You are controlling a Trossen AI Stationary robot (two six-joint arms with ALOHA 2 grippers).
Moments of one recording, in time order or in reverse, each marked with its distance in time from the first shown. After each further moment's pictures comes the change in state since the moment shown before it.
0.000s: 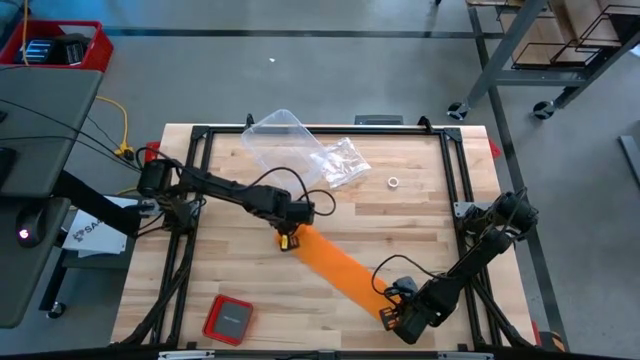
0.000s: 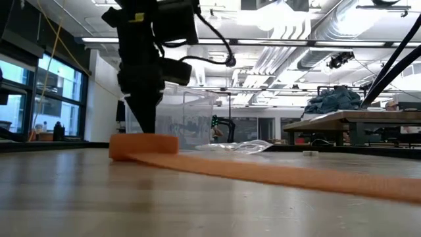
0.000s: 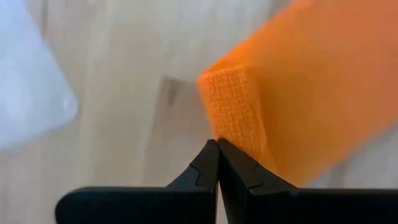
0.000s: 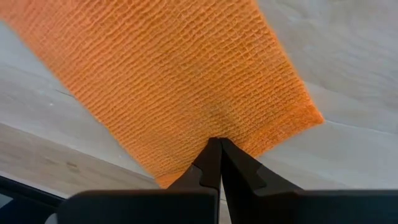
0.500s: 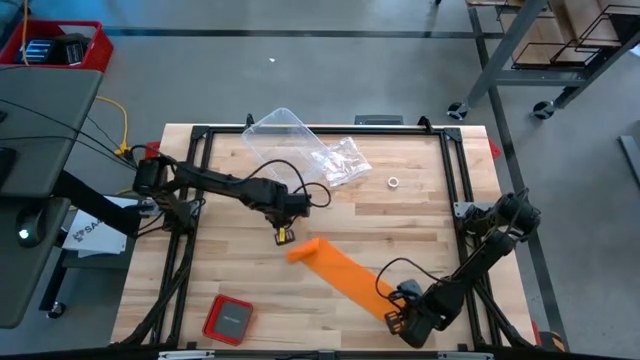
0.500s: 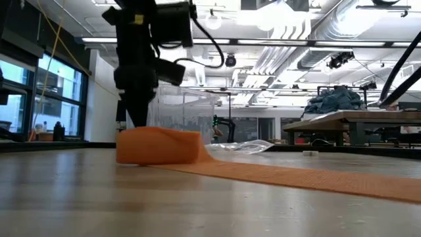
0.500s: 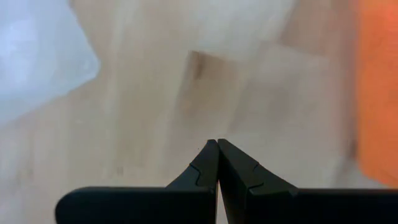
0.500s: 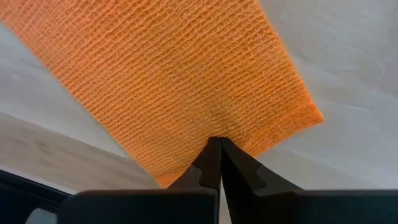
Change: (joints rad) left arm 0.040 -0.055 -0.002 -0.077 0.030 -0.008; right arm 0.047 0.000 0.000 -0.012 -0.028 0.015
